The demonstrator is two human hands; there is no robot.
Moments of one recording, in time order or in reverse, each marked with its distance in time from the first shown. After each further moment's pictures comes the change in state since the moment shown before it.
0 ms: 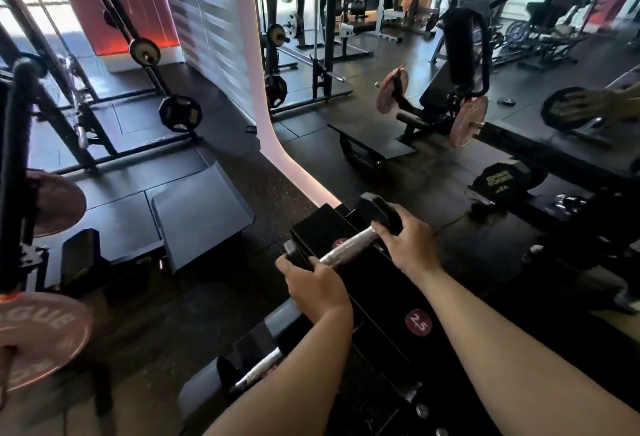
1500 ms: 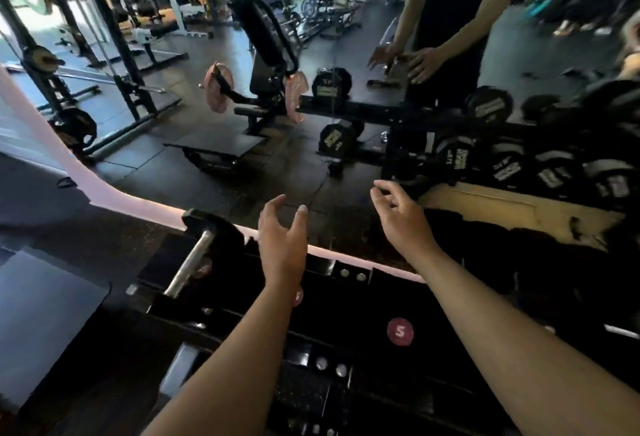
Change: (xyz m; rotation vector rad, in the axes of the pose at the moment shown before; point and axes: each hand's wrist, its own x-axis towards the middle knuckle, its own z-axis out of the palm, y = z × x) left_hand -0.126 0.009 0.096 0.179 -0.869 0.543; right_hand -0.117 0.082 -0.196 0.104 0.439 0.481
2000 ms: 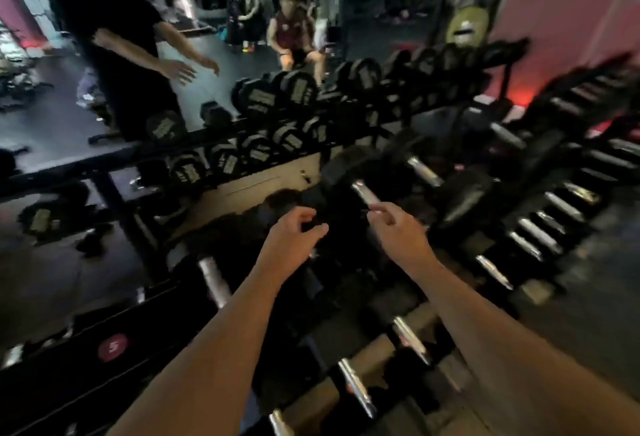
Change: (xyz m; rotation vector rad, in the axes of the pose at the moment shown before) left_hand -0.447 0.156 0.217 0.204 -1.285 0.380; right_hand -0.405 0.139 -0.434 -0.077 0.709 0.460
